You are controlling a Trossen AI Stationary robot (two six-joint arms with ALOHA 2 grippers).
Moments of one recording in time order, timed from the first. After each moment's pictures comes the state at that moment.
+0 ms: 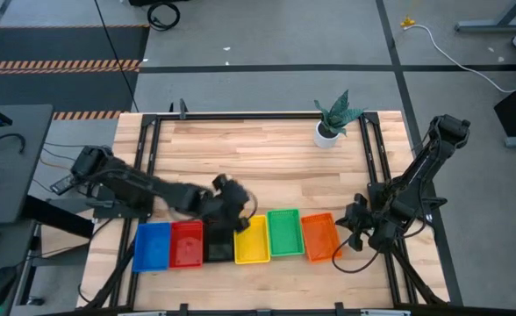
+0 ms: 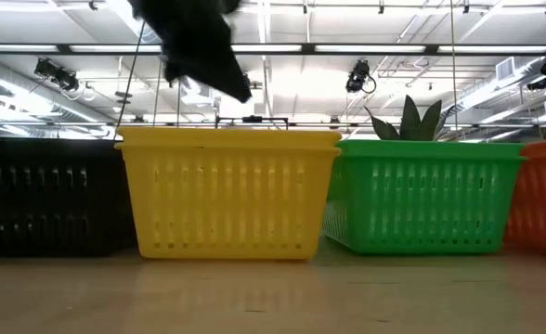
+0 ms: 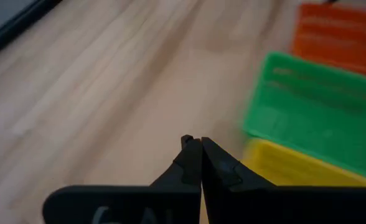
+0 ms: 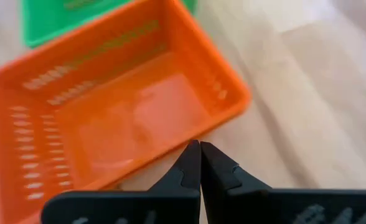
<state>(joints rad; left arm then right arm) -0.31 1.58 1.09 -0.38 -0.58 -0.58 0.95 1.04 0.40 -0.53 0.66 1.20</state>
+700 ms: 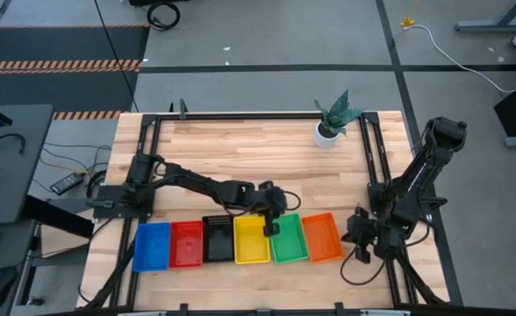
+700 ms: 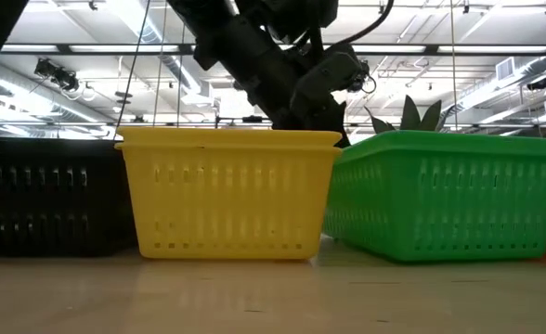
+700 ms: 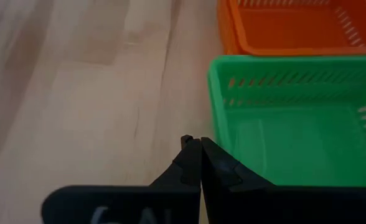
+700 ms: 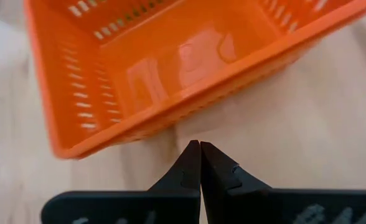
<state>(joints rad) -0.12 2.05 1.36 -0.09 -0.10 -0.21 1.06 1.14 0.36 -0.35 0.51 1.27</state>
